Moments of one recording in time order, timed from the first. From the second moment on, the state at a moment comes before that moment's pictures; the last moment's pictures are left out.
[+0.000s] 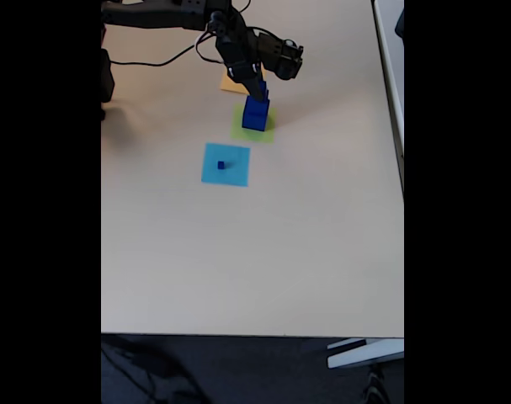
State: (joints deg) arm 6.9 77.4 74.4 65.0 88.9
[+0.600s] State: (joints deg) arm 6.9 77.4 75.0 64.8 88.9
